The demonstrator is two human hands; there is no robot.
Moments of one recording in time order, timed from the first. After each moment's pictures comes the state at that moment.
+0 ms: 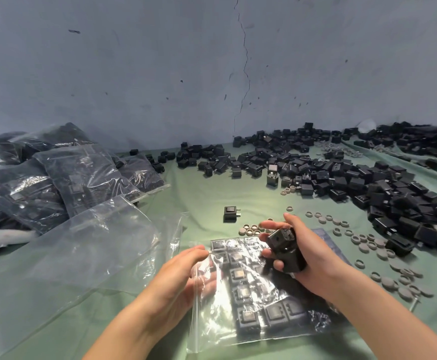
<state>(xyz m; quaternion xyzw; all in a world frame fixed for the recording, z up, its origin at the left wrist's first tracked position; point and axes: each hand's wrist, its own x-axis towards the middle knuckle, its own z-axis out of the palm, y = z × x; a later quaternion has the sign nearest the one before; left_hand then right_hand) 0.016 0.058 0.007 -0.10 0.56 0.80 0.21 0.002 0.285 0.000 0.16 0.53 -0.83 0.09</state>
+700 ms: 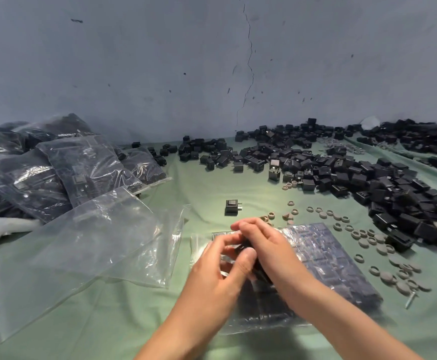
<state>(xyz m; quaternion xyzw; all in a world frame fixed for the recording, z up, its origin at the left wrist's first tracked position) 0.053 0.092 0.003 0.17 0.77 0.62 -0.01 0.025 0.227 0.004 -0.01 0.65 -0.76 -0.01</state>
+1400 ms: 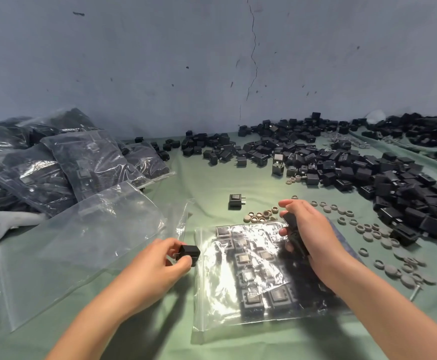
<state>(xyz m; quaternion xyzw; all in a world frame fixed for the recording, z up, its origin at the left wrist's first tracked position) 0.022 0.000 0.003 0.06 0.94 0.33 0.05 0.010 0.276 0.009 0.14 0.68 -0.72 -0.06</state>
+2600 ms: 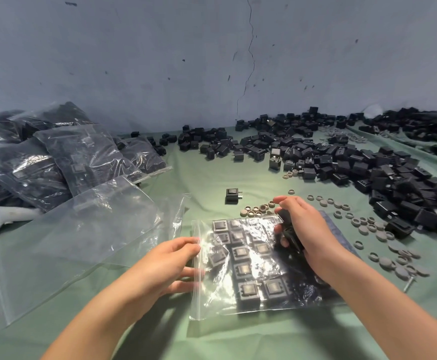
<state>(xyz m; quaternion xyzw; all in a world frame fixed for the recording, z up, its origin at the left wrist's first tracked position) 0.028 0.034 0.010 -0.11 0.73 0.64 0.20 0.005 0.279 0.000 0.14 0.67 -0.72 -0.05</state>
